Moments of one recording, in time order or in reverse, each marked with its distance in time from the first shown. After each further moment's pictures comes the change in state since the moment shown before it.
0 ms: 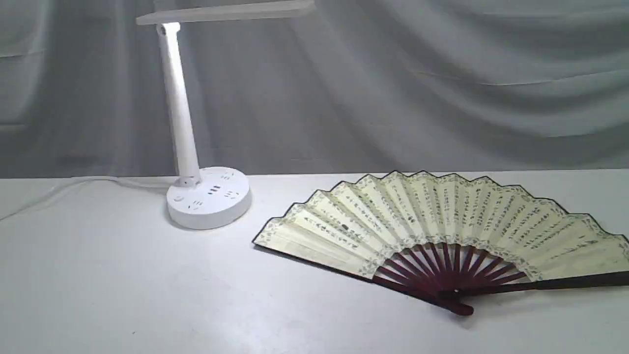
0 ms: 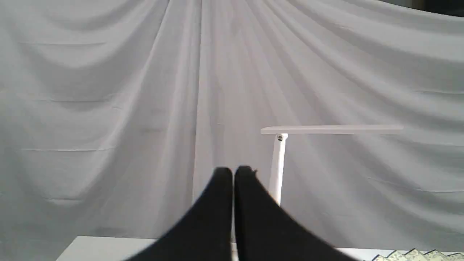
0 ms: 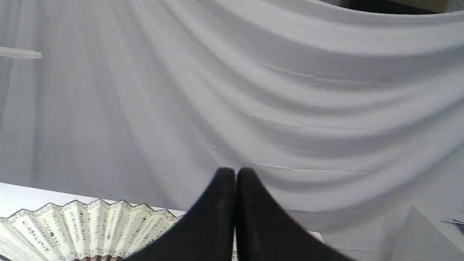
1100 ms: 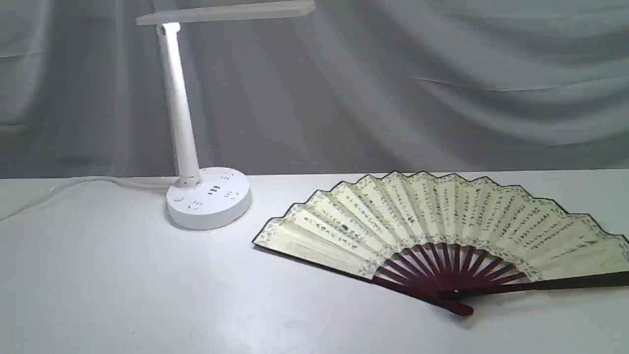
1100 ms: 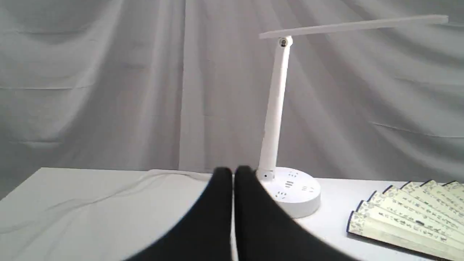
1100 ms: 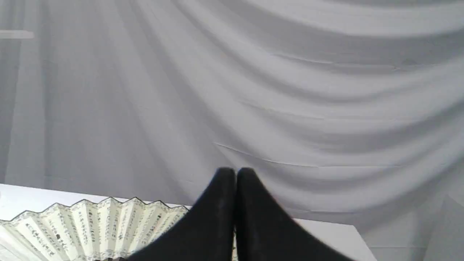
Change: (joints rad) left arm 0.000 0.002 0.662 -0.028 -0.537 -0.004; right arm 0.000 0.002 0.361 0.034 -0.362 0.023
